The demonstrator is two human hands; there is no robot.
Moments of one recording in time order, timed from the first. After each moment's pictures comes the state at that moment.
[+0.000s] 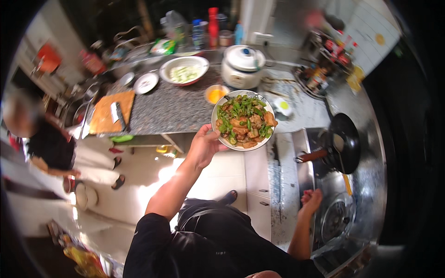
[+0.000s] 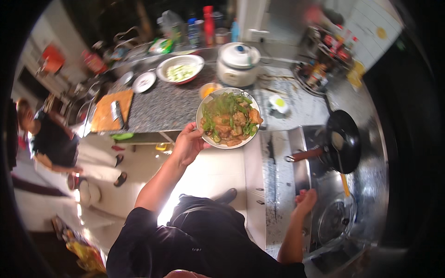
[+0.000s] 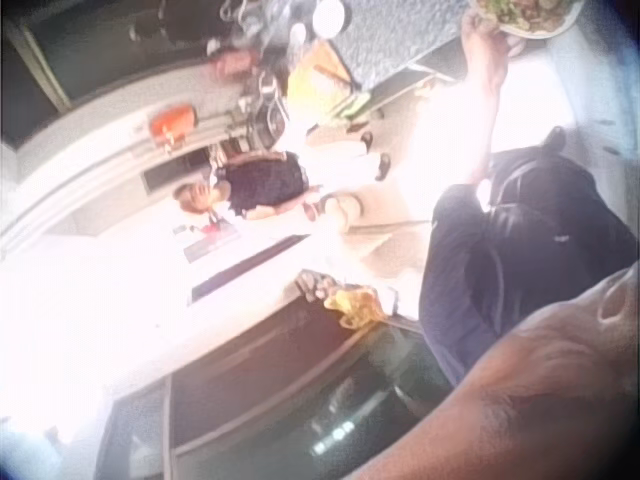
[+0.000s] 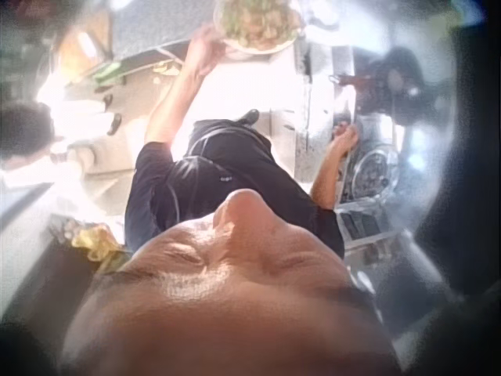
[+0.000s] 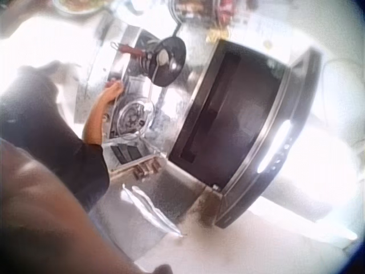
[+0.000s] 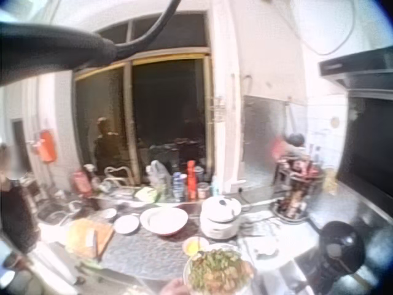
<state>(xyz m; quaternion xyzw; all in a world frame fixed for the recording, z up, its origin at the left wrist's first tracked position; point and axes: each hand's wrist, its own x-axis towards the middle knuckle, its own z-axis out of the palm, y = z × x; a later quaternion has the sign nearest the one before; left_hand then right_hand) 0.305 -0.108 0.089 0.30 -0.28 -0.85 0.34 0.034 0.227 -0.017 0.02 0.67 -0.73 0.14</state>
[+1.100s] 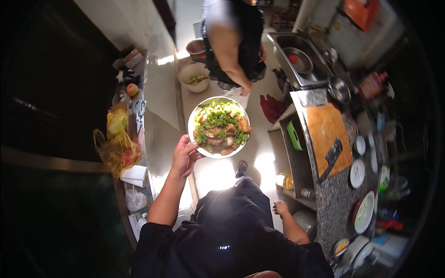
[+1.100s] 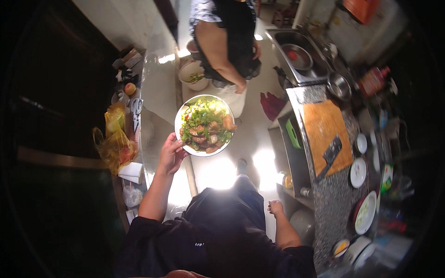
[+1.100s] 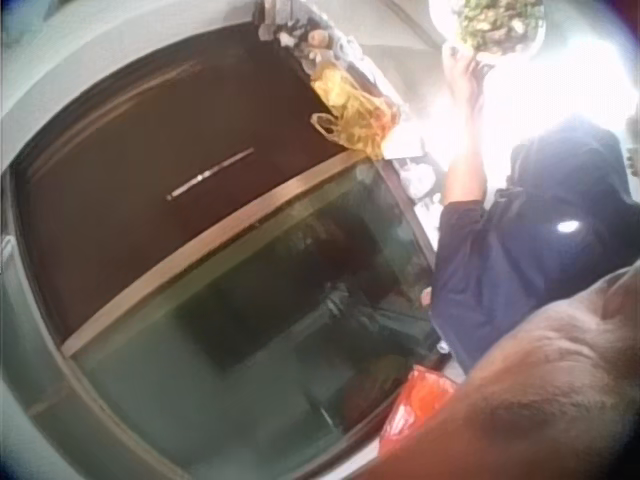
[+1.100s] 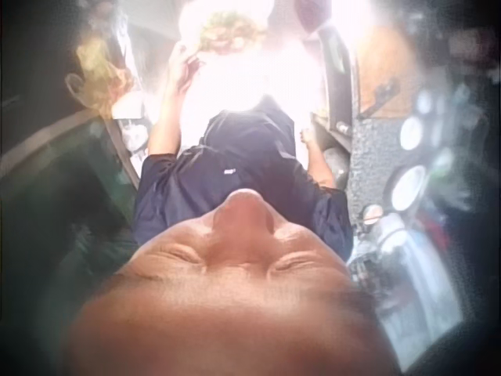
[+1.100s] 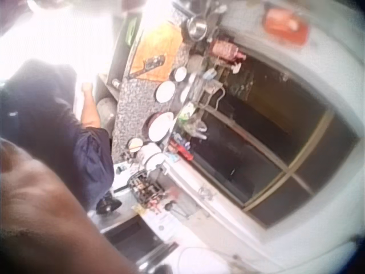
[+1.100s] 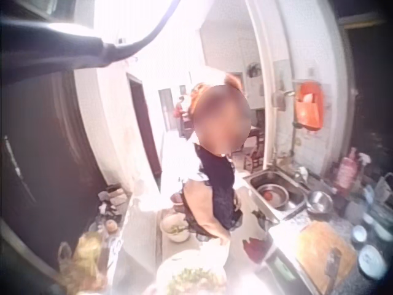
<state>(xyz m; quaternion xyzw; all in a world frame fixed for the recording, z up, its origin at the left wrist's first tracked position) 1.028 -0.021 0.030 0.48 0.01 -0.37 0.79 0.601 -0.224 -0.247 -0.49 0.62 0.18 0.58</state>
